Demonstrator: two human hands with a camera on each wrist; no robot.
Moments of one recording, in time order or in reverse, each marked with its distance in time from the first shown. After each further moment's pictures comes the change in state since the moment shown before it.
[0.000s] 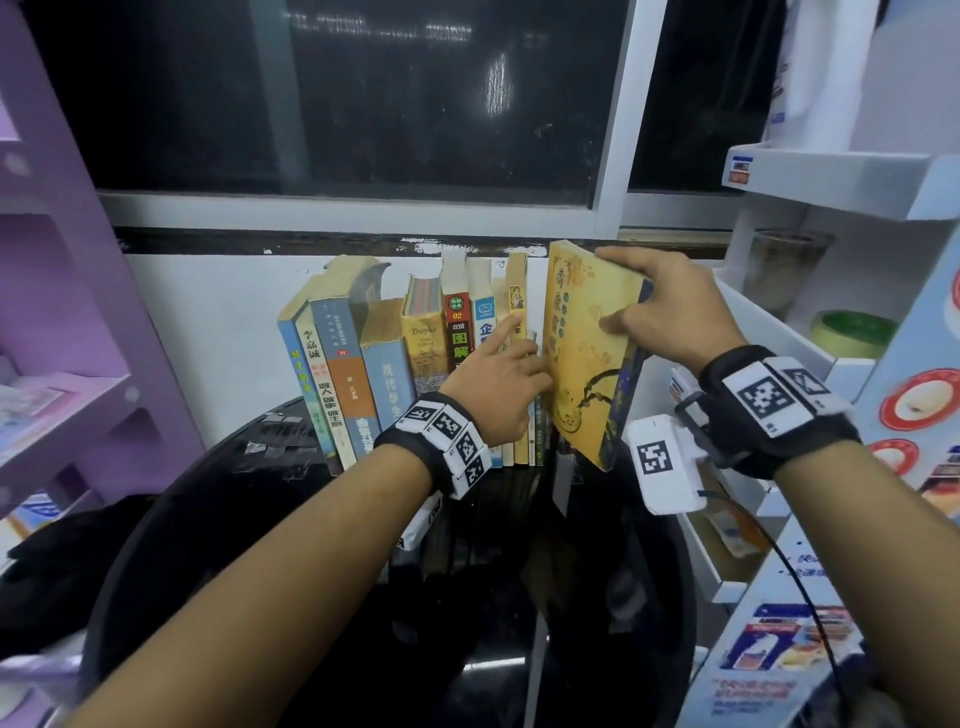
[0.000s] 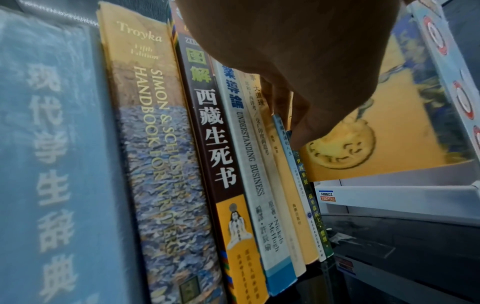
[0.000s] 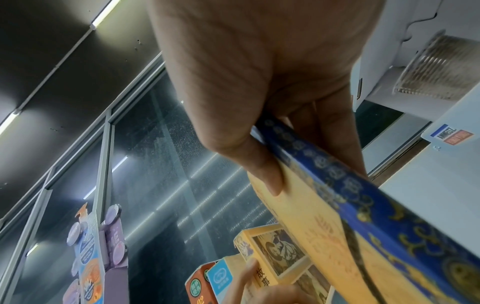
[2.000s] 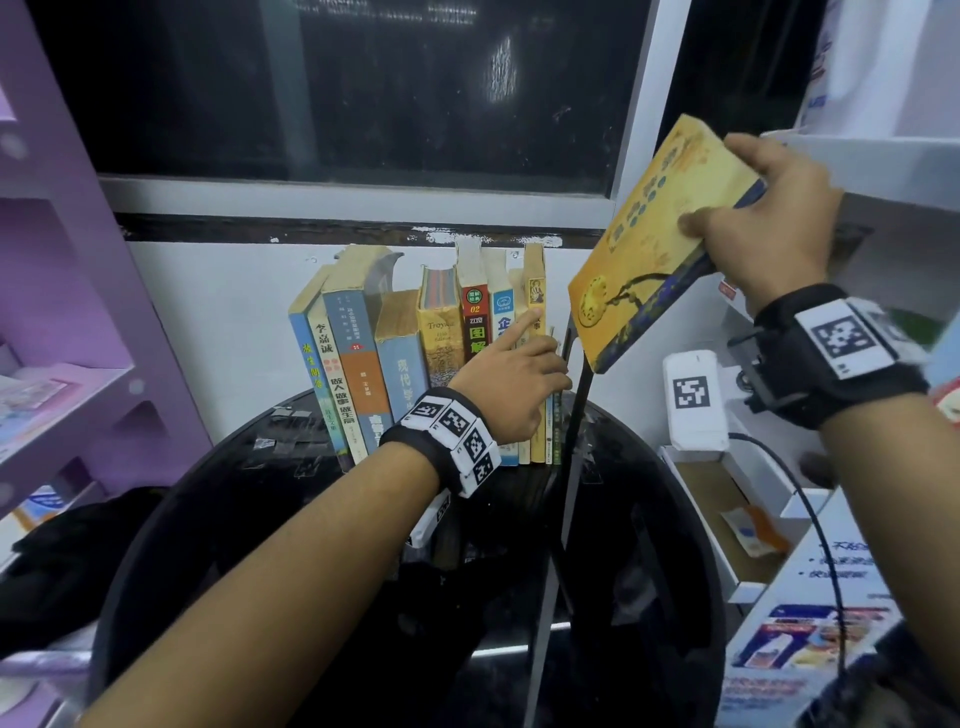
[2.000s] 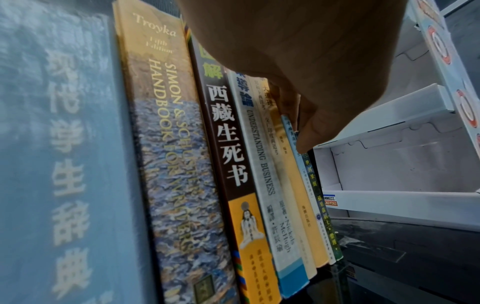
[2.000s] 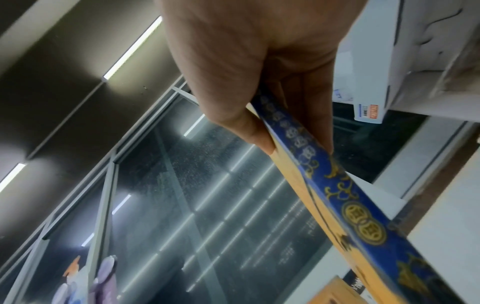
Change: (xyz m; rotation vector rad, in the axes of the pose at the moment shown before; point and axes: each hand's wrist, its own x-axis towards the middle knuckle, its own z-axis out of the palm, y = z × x) left_hand -0.005 -0.011 0.009 -0.016 0.095 0.080; right_hand 0.037 -0.006 -0.028 0.151 0.458 0.028
